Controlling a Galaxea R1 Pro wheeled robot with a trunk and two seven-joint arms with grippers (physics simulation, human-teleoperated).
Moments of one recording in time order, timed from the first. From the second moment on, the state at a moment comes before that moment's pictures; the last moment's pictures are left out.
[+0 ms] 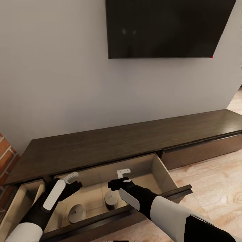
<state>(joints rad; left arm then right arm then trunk) -0.51 0.13 -0.05 -1.01 0.91 0.76 0.60 -0.85 0.17 1.17 -0.56 -1.08 0.25 -0.38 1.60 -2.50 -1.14</state>
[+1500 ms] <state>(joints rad) -0.51 0.13 -0.01 -1.02 0.91 0.78 0.60 -0.85 0.17 1.17 -0.56 -1.08 0.14 -0.29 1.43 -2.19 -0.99</state>
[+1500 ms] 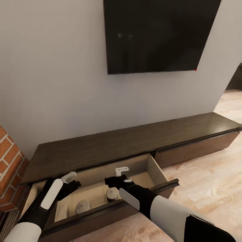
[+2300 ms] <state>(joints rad) -0.51 0.13 -0.01 -1.03 0.91 0.78 0.60 -0.85 0.17 1.17 -0.56 -1.08 0.09 -0.28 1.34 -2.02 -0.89</state>
